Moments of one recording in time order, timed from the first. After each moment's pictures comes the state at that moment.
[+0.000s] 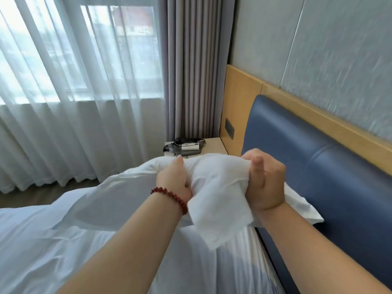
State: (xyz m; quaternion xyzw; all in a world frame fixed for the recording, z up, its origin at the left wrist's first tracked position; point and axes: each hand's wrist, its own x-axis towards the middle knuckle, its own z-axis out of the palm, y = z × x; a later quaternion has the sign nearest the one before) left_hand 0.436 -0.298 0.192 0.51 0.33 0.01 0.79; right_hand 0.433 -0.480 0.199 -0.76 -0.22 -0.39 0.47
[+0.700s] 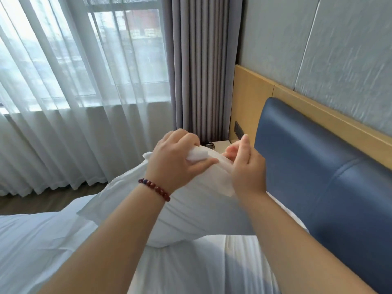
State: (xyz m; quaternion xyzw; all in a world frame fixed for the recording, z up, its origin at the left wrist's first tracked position) left_hand 0.471 -0.273 0.236 0.89 -0.14 0.38 0.20; right_hand 0.513 -0.436 0.197 -0.75 -0.07 -0.25 0.61
